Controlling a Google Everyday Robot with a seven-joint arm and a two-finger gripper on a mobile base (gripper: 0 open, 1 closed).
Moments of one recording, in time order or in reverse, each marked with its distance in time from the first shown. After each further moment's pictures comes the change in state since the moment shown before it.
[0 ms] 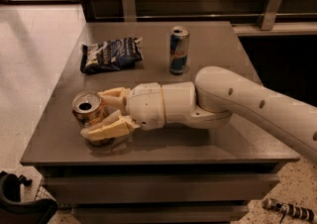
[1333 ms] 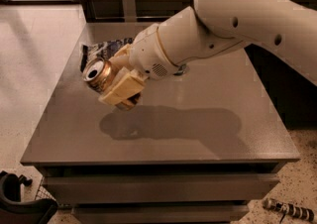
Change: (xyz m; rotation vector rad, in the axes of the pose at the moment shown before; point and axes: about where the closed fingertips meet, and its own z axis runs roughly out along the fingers) arm -0.041 -0.055 -0.047 0.072 0.526 -0.065
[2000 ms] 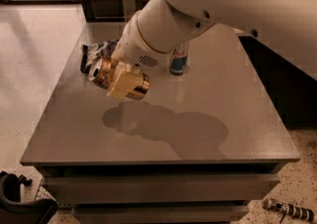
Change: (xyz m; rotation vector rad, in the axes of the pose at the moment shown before) arm 0.009 -0.017 -0.004 0.091 0.312 -0.084
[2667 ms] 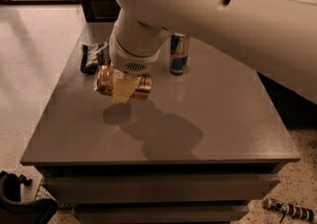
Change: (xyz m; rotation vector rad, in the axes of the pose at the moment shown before) arm 0.014 -0.002 0.017 0.024 0.246 -0.102
